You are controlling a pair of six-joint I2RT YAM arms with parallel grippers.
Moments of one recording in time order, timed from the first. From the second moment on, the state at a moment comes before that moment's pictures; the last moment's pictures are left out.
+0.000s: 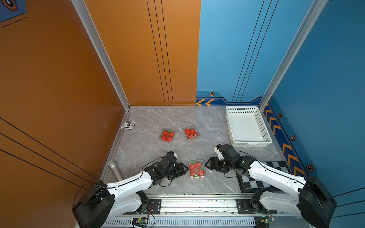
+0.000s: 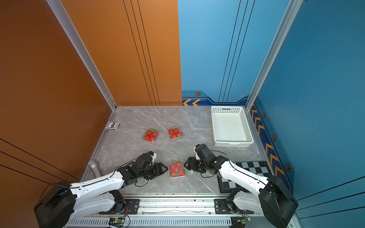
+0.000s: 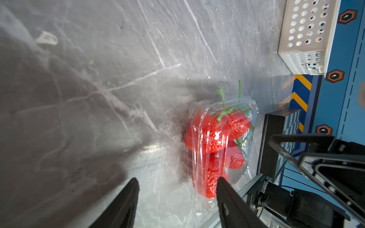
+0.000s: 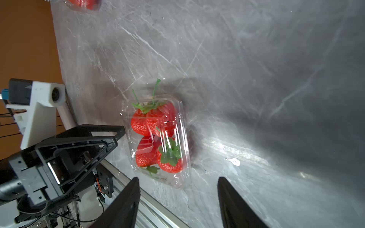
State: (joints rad) left arm -0.74 1.13 0.36 -0.05 0.21 -1.07; right arm 0.72 1.21 0.61 -0.33 -0.31 0.87
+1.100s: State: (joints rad) left arm -0.57 1.55 0.58 0.16 0.37 -0.97; right arm 0.59 1.63 0.75 -0.10 -0.56 0.86
